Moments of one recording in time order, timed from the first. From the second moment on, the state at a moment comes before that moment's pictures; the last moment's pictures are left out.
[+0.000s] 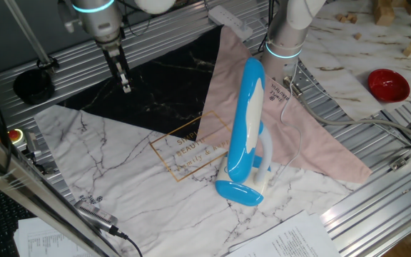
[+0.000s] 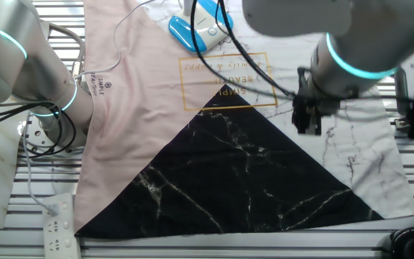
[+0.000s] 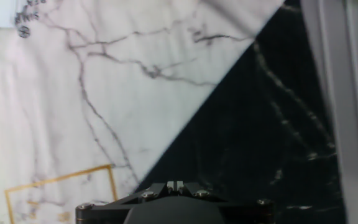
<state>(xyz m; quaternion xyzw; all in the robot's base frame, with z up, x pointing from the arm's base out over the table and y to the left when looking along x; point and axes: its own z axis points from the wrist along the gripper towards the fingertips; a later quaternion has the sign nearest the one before) 0.554 -0.051 0.168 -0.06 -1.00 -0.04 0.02</state>
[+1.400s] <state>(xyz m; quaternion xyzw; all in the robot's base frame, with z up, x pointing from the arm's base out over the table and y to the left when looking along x) 0.554 -0.044 0.166 -0.05 -1.00 -0.02 0.03</state>
